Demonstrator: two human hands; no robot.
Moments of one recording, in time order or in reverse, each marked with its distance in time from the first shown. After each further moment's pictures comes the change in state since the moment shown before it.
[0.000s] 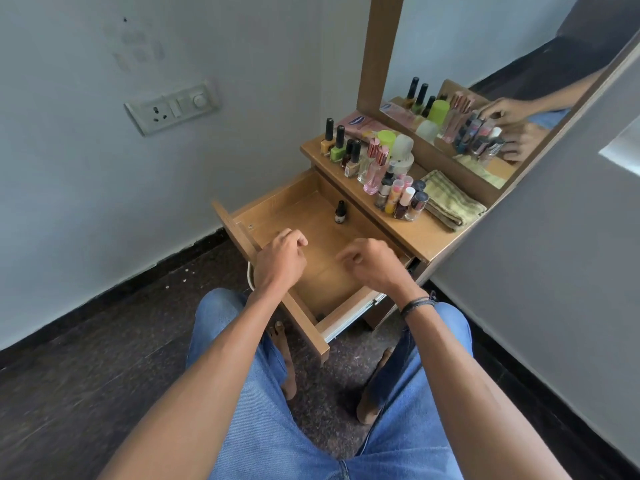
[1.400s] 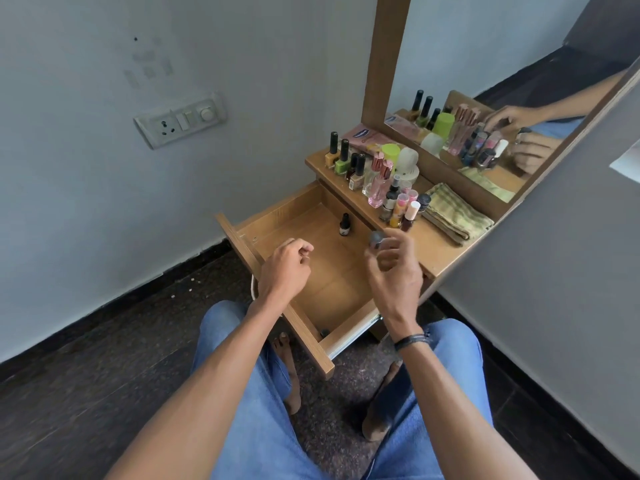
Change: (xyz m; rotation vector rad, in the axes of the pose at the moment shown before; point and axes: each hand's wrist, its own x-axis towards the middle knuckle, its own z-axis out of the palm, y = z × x) left_hand 0.010 -0.001 -0.001 -0.136 0.000 -0.046; right_hand -0.020 -0.012 0.014 0.363 0.771 0.071
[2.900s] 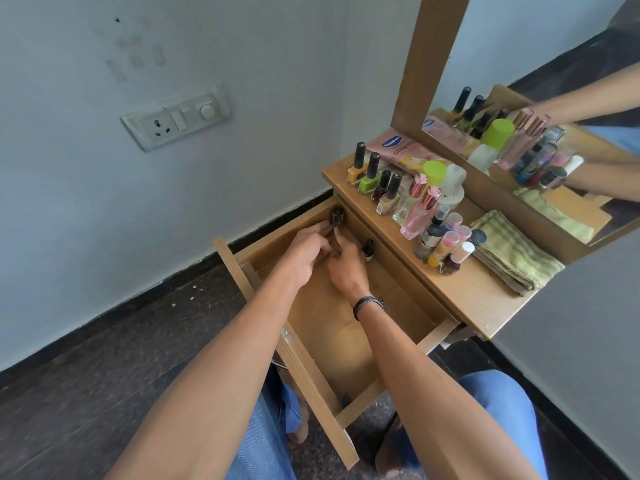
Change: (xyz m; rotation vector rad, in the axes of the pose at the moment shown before) left_hand 0.136 -0.004 0.030 -0.994 -0.333 -0.571; right_hand 0.085 0.033 0.162 -0.001 -0.580 0.406
